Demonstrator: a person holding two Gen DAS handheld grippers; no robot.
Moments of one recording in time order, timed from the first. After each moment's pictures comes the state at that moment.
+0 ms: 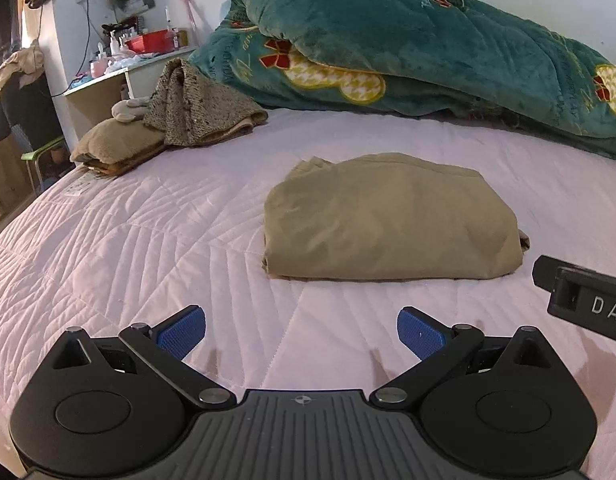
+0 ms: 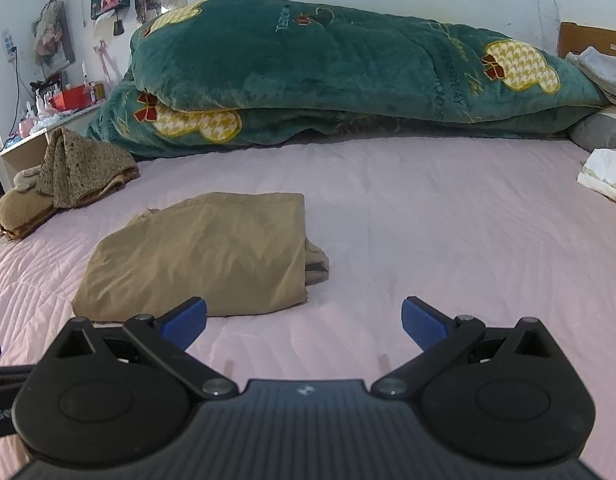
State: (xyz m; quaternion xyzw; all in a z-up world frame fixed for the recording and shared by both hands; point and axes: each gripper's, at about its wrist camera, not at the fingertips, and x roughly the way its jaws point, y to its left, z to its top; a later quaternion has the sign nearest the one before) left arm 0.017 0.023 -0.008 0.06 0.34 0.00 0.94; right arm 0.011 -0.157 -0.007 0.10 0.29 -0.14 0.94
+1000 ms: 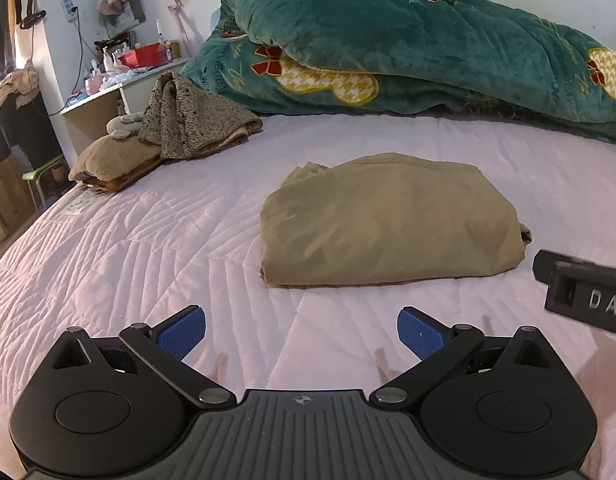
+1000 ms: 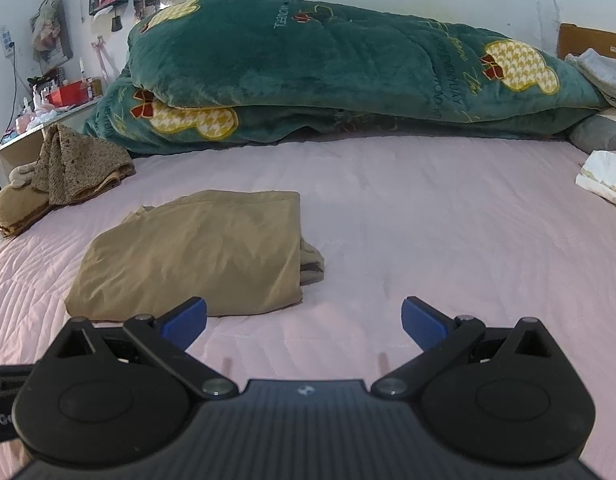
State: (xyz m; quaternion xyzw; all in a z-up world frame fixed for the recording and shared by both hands) left arm 0.021 0.015 -0.006 0.08 0.34 -0.01 0.94; right arm 0.013 -0.161 -0.010 0.09 0.29 -0.14 0.94
